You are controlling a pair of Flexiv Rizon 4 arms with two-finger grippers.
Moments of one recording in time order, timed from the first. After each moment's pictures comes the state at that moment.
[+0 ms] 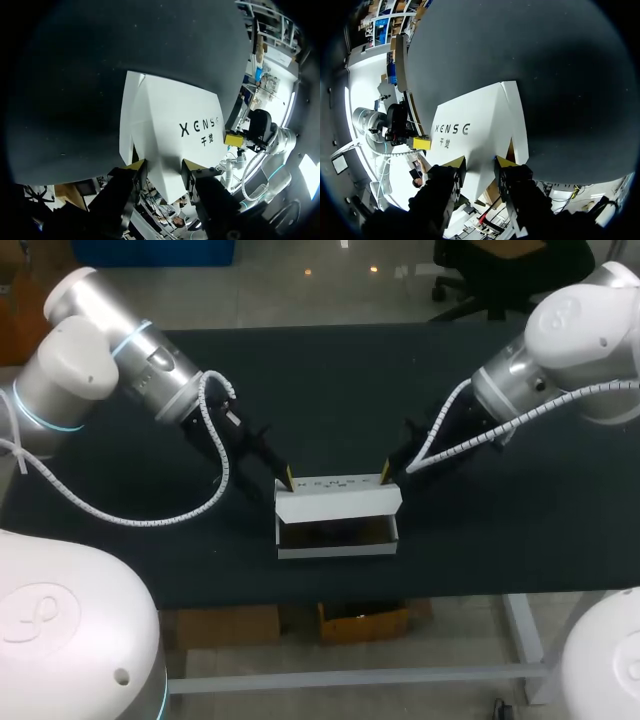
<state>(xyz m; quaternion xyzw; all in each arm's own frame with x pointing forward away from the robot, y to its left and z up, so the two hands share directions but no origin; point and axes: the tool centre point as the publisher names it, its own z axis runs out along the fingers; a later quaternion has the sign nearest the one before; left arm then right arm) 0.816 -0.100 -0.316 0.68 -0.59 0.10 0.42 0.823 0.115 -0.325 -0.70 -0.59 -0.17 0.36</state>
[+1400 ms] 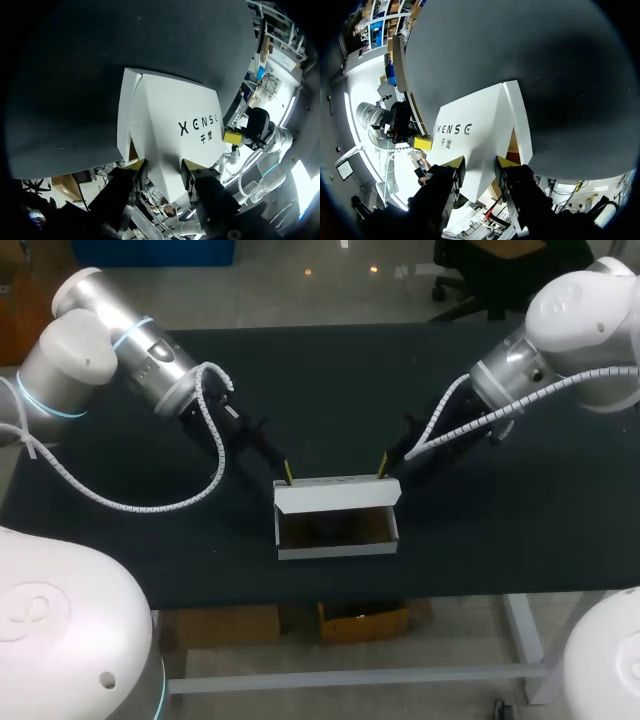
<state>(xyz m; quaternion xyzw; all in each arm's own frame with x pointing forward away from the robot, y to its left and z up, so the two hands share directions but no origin) 0.821 -0.097 -0.308 0.68 -0.56 0.06 0.47 0.830 0.118 -0.320 -0.70 -0.58 -0.15 0.39</state>
